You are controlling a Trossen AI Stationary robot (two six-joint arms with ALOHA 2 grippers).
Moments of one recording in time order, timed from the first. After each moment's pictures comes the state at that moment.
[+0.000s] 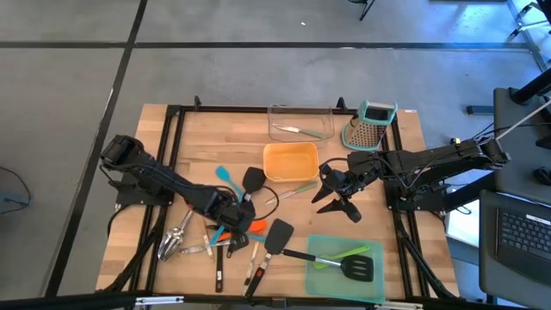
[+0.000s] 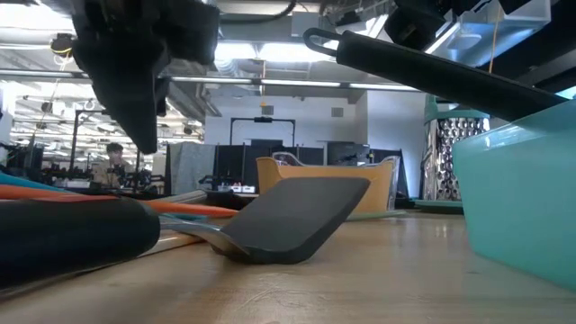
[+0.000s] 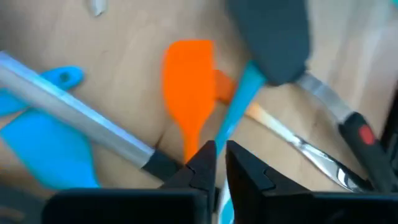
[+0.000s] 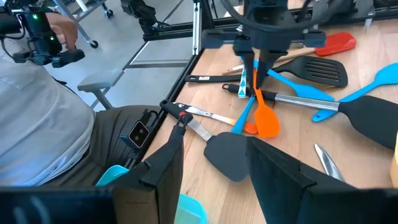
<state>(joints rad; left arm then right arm) -0.40 1.61 1.01 -0.52 -0.05 -0.81 0.15 1.12 0.80 -0.13 -0.37 0.17</state>
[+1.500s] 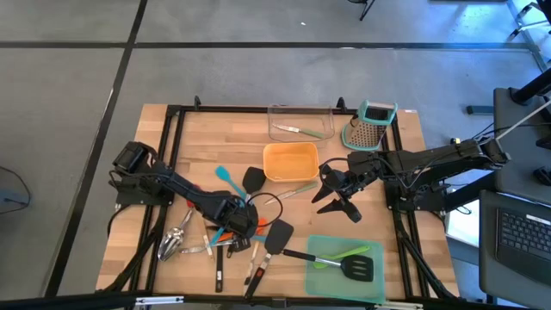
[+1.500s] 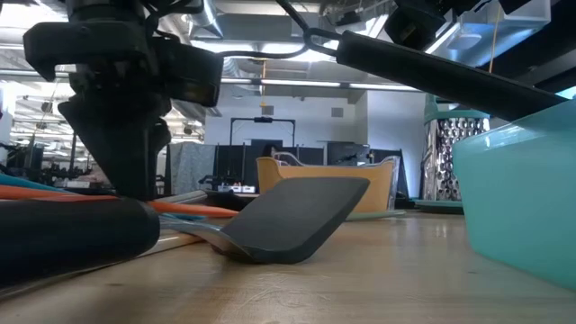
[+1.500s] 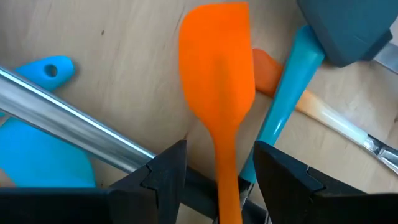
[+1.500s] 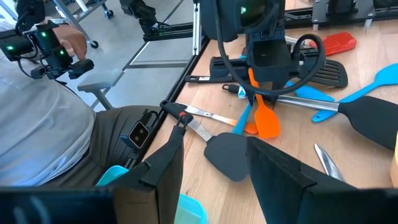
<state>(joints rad) -0.40 1.75 1.02 -0.51 -0.09 -0.75 0.15 1.12 0.80 -0.13 -0.37 0.17</state>
